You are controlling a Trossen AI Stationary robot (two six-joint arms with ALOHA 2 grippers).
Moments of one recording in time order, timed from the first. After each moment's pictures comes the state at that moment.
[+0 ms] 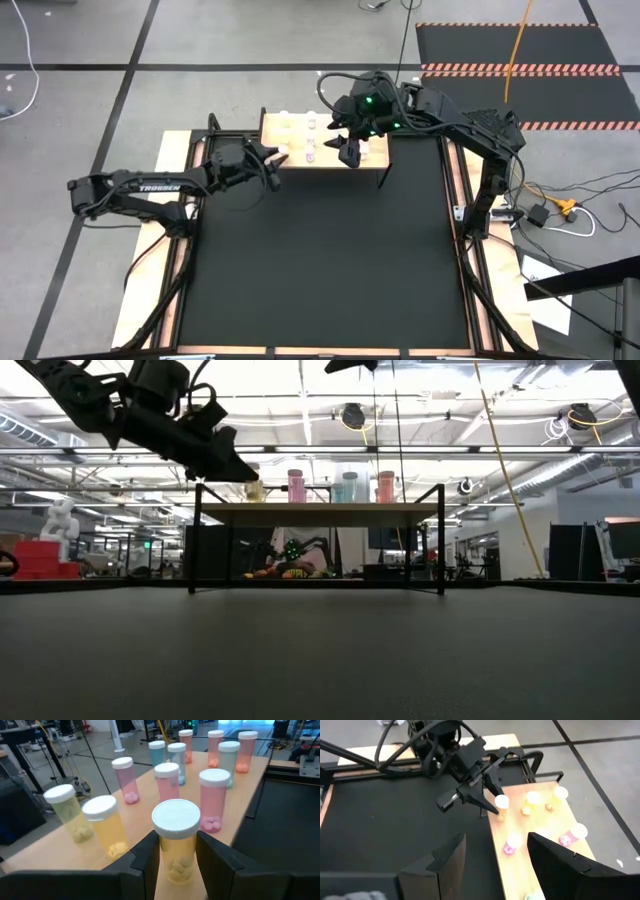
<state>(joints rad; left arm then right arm) 0.40 1.17 0.50 0.45 -0.18 0.07 -0.30 1.80 2.23 -1.11 -0.09 -0.09</state>
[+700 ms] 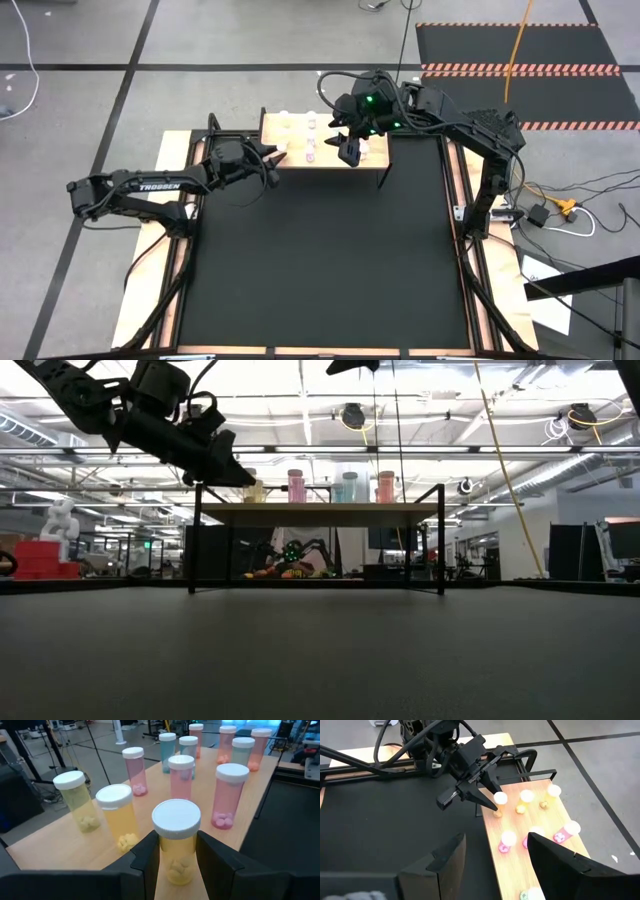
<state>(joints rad) 0.45 1.17 0.50 0.41 -0.14 0.02 -0.30 1.80 2.23 -1.11 -0.07 -0.08</state>
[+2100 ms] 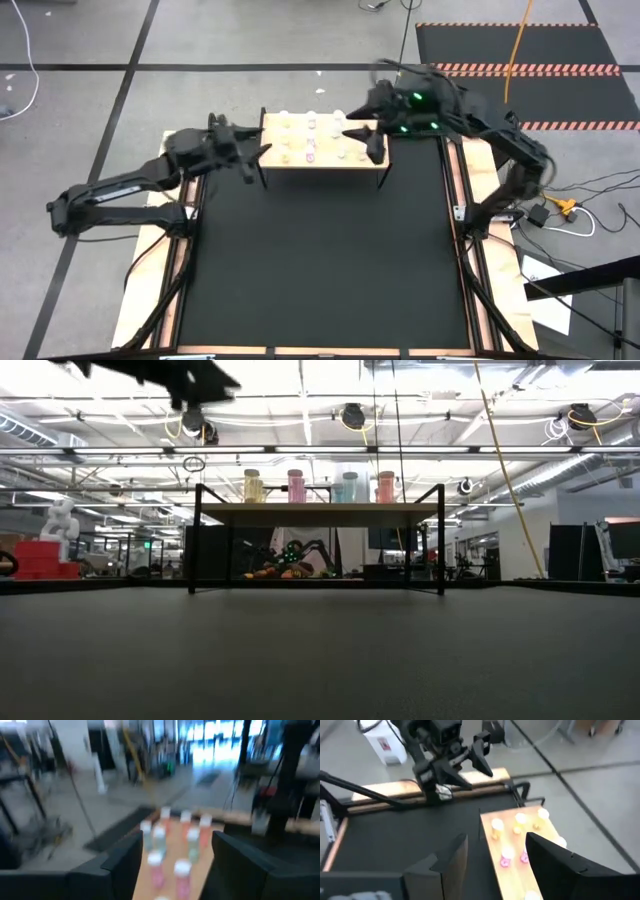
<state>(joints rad) 0.40 0.85 0.75 0.05 -0.06 0.09 -0.28 1.60 2.11 -1.00 -0.07 -0.04</state>
